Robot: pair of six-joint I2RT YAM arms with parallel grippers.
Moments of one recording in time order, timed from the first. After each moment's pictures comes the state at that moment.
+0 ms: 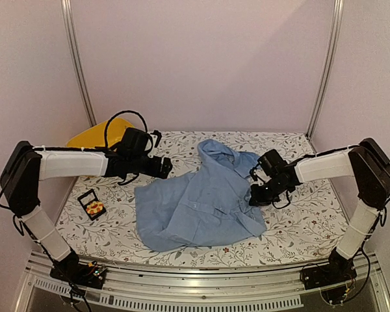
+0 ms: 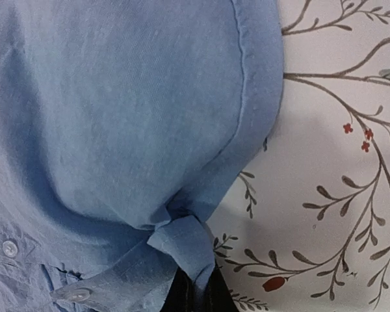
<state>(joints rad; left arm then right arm) -0.61 1.66 1.06 -0.07 -0.14 -0.20 0.56 1.74 0.92 -0.32 -0.16 0.40</state>
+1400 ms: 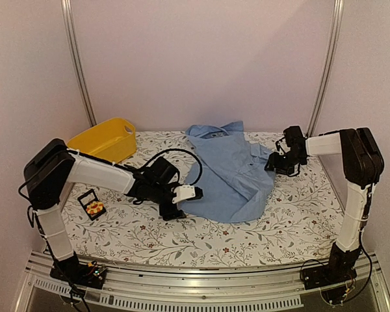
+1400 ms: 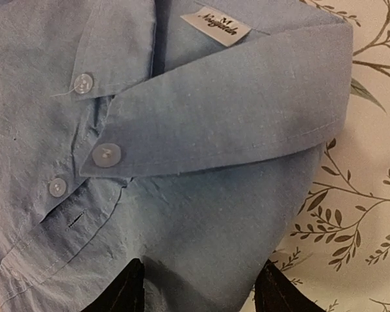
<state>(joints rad) -0.81 1.84 1.00 -0.17 0.12 0.64 0.19 2.02 1.29 -0.31 -0.20 0.33</state>
